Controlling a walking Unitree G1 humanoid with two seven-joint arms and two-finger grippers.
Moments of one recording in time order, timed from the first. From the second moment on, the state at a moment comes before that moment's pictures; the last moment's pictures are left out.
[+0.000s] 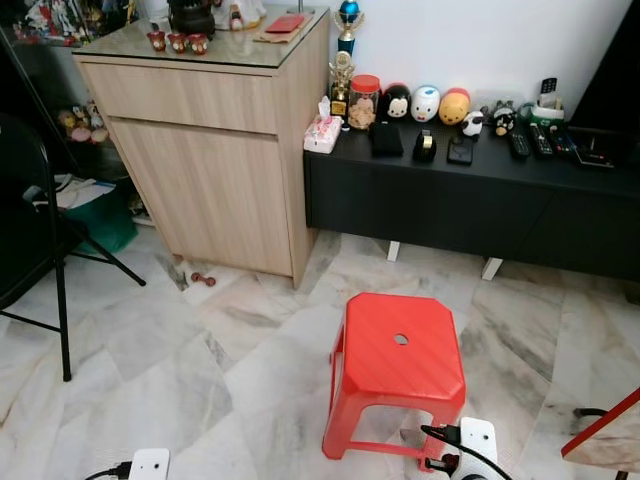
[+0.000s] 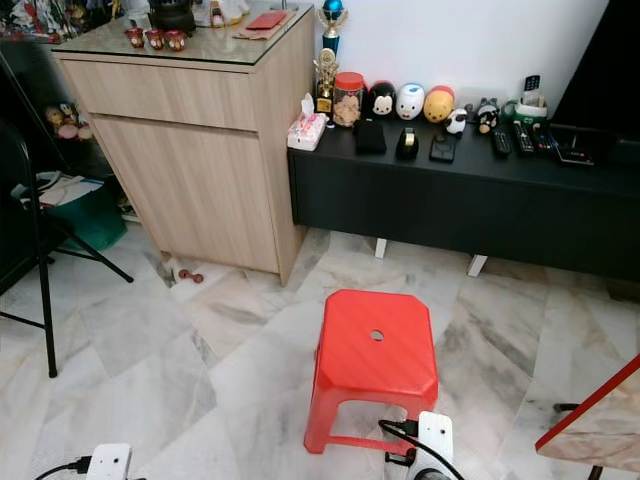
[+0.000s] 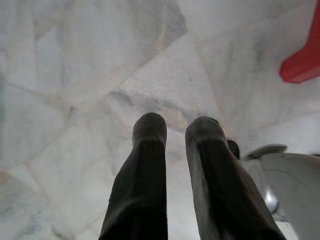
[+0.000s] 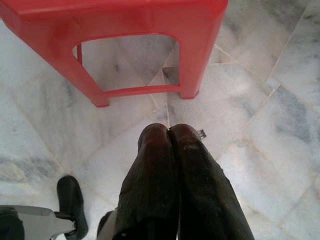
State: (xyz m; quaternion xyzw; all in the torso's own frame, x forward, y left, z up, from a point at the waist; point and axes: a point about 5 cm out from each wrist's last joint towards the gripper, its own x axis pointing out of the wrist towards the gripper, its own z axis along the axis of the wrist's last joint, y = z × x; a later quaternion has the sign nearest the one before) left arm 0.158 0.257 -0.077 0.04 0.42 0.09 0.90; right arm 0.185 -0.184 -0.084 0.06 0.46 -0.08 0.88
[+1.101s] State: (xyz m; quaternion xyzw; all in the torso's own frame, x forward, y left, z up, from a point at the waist) left arm 0.155 0.249 -0.080 0.05 0.43 0.07 0.90; right arm 0.183 -0.197 -0.083 0.05 0.46 -0.10 0.88
